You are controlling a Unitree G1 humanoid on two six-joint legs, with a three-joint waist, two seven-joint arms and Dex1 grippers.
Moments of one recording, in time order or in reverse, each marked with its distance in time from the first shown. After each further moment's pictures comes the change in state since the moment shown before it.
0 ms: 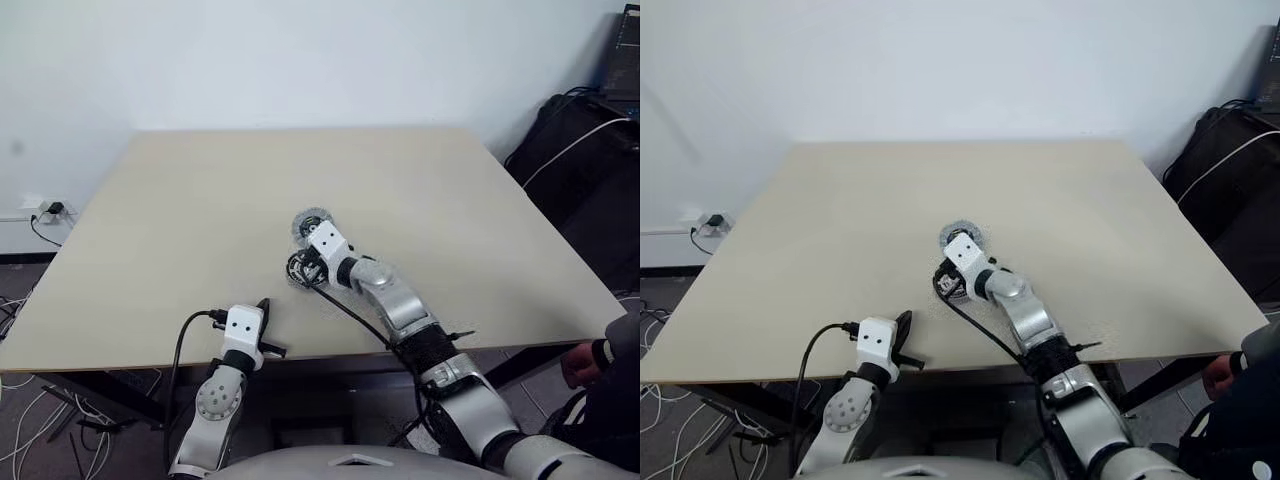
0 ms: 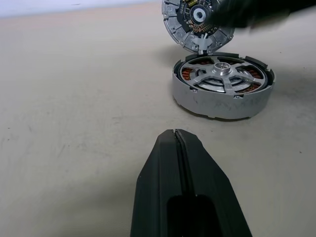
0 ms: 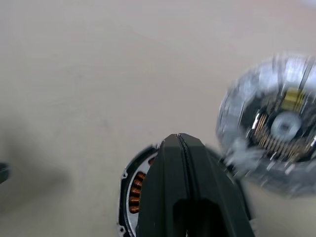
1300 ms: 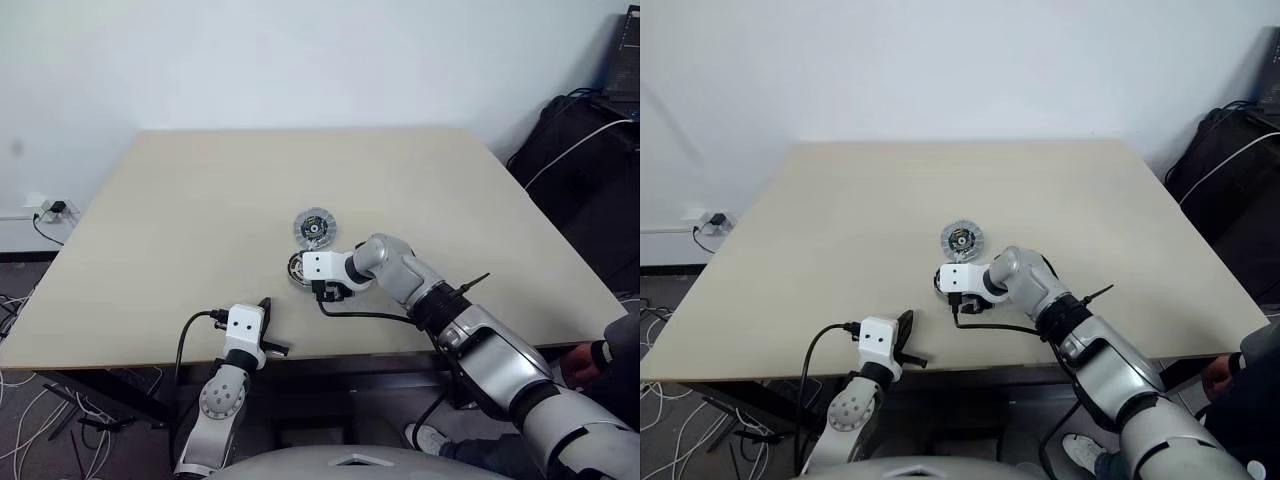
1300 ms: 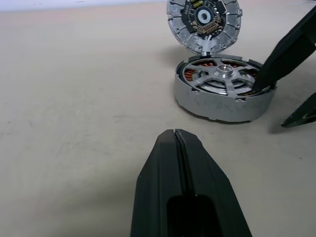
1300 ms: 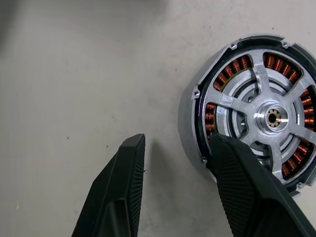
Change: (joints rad) left arm -0.002 -0.038 0.008 0.007 0.000 0.001 0.008; right arm -0.277 -0.167 0.323 0.247 -0.237 -0.047 0.483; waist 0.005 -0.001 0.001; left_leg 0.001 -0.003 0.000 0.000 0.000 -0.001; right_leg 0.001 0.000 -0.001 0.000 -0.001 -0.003
